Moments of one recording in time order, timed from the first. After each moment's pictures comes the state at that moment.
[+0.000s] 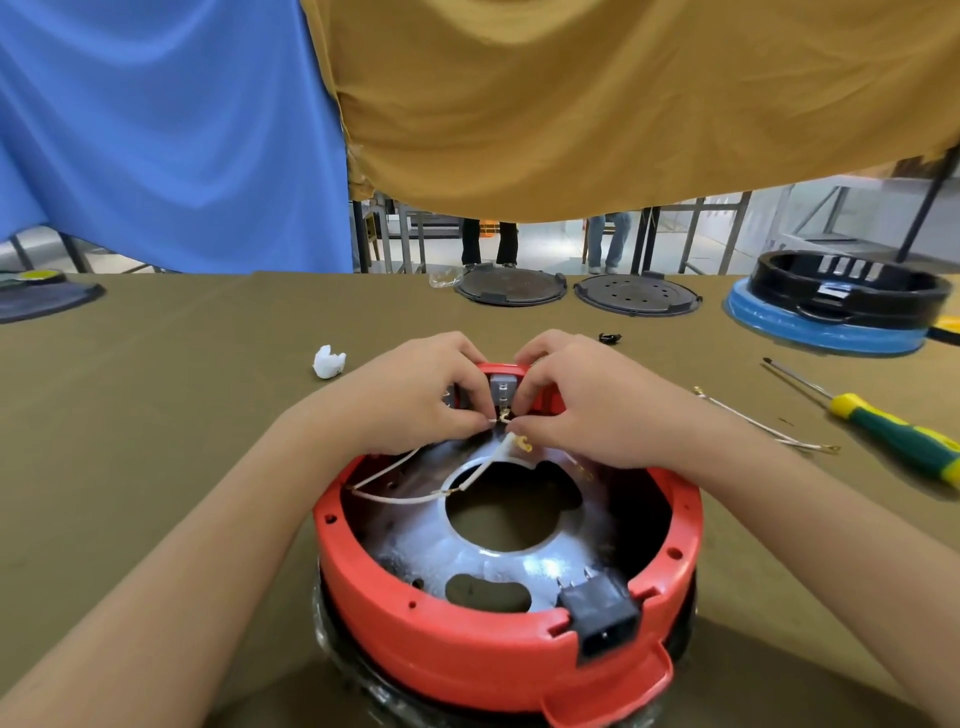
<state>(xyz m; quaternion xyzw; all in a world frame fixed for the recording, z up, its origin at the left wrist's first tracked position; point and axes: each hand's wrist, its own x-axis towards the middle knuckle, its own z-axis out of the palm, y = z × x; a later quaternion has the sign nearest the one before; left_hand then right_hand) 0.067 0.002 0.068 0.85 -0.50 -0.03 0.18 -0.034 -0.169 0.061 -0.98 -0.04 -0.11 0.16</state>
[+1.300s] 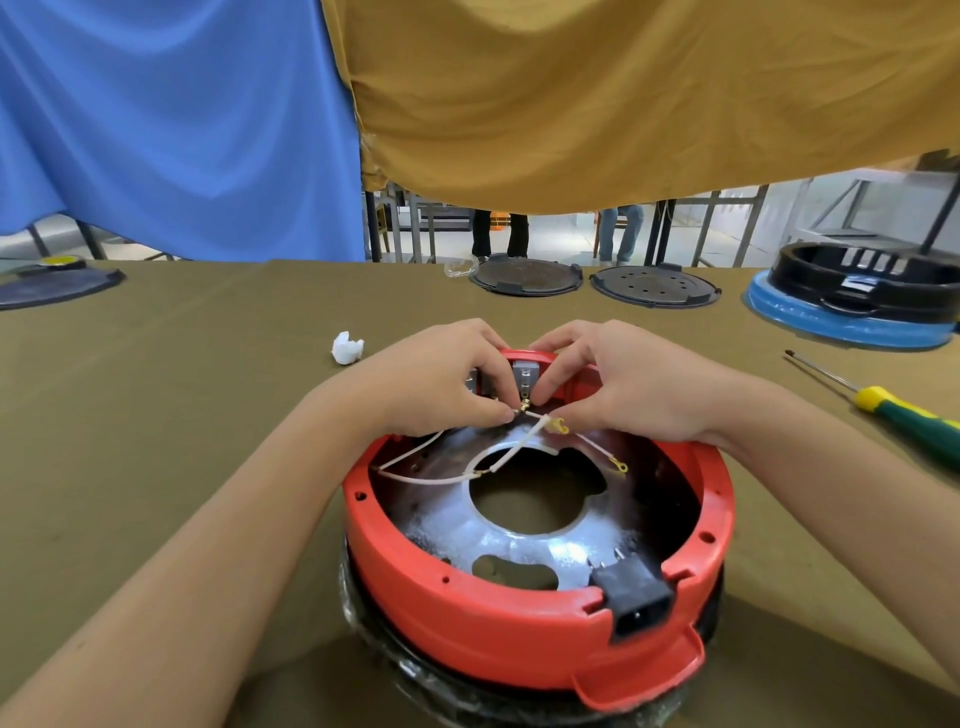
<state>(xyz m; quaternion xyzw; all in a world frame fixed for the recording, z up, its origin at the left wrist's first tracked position) 0.070 0.004 0.067 0.84 -0.51 -0.04 0.19 -0.034 -0.176 0.071 -0.97 -0.01 -0.05 0.22</state>
